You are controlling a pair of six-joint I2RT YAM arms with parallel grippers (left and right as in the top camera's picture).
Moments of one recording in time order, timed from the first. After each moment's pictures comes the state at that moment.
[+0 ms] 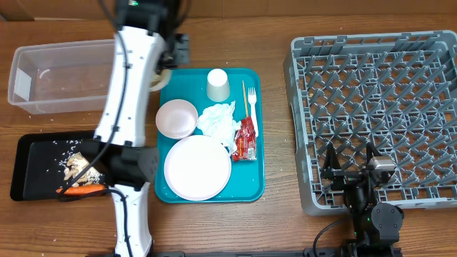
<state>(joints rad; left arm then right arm) -0.18 2.25 2.62 -1.69 -0.10 -0.32 0.00 0.01 0.02 -0.03 -0.05 0.15</state>
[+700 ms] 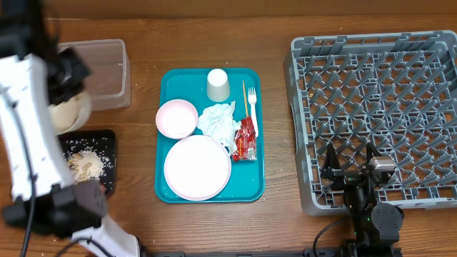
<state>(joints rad) 0.33 1.86 2.20 -1.65 0.05 -0.42 0.00 0.01 0.02 -0.03 -0.05 0.15</state>
